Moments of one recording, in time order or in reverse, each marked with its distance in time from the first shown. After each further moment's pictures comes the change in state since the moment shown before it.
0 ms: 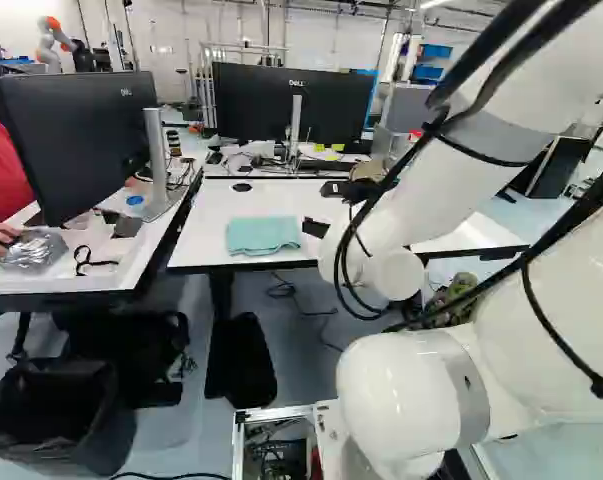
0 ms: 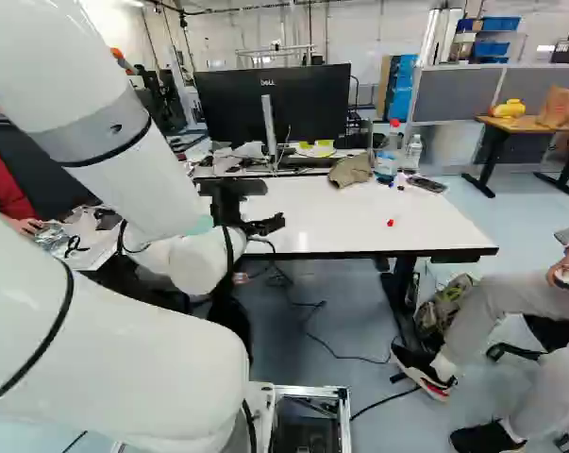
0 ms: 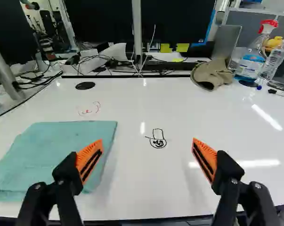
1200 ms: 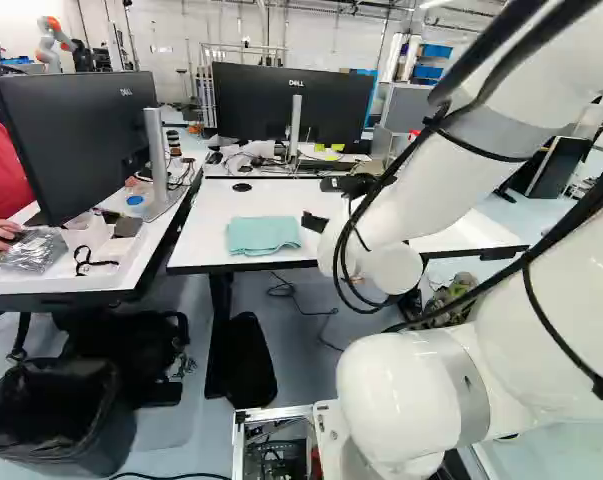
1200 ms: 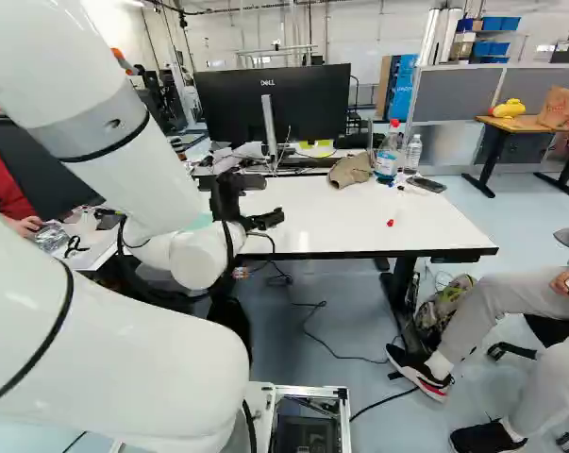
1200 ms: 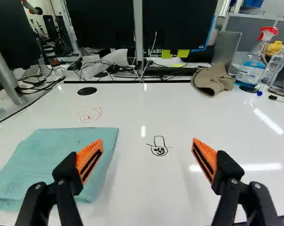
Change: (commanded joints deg) arm 0.8 -0.4 -2.3 0.0 0.0 0.0
